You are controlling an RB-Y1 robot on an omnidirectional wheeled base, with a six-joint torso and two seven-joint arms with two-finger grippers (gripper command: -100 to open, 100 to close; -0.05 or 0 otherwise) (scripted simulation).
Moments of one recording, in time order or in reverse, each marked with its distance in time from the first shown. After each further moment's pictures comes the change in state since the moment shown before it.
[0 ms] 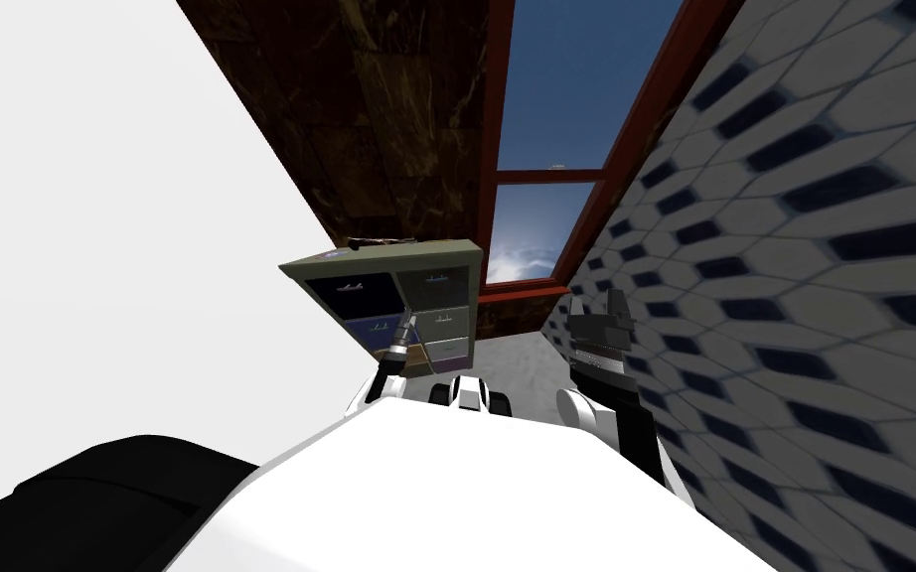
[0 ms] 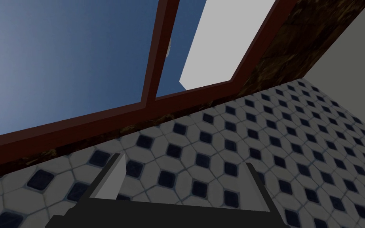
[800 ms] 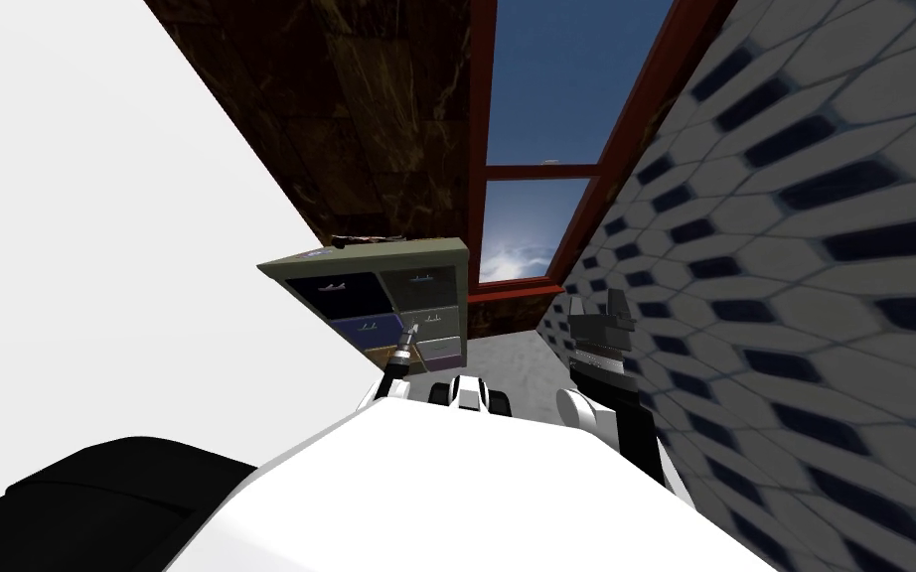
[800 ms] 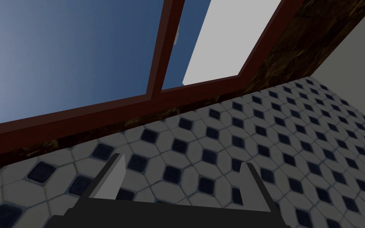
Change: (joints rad) left arm -0.039 -0.037 0.008 0.182 0.000 -0.024 -0.003; right arm 0.000 0.000 0.000 0.000 0.000 0.000 0.000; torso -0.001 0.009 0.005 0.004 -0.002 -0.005
